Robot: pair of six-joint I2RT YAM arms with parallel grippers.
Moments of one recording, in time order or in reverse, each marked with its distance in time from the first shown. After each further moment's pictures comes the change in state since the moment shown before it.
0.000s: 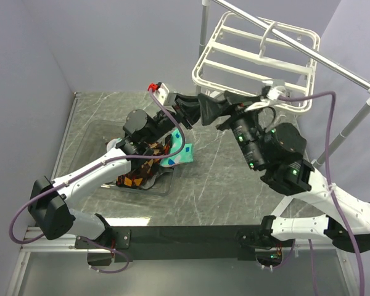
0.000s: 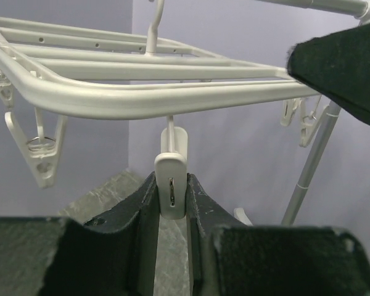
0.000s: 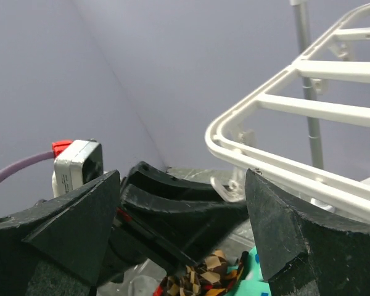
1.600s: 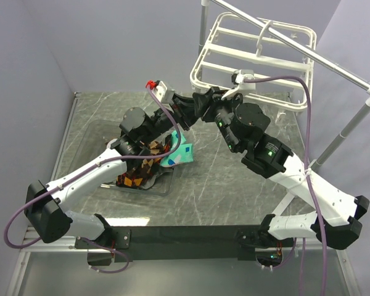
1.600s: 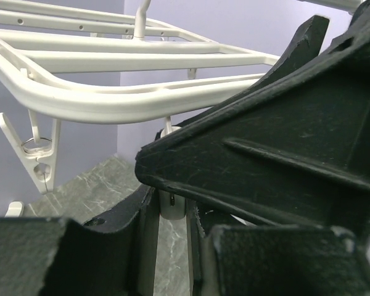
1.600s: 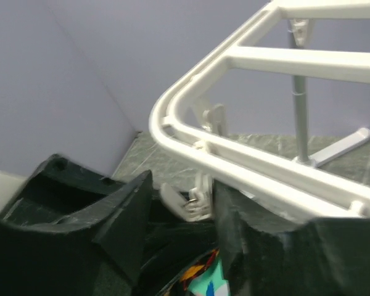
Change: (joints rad) left arm 0.008 -0.037 0.014 -0.110 0.030 -0.051; right arm -0.179 0.156 0.045 -0.164 -0.126 0.167
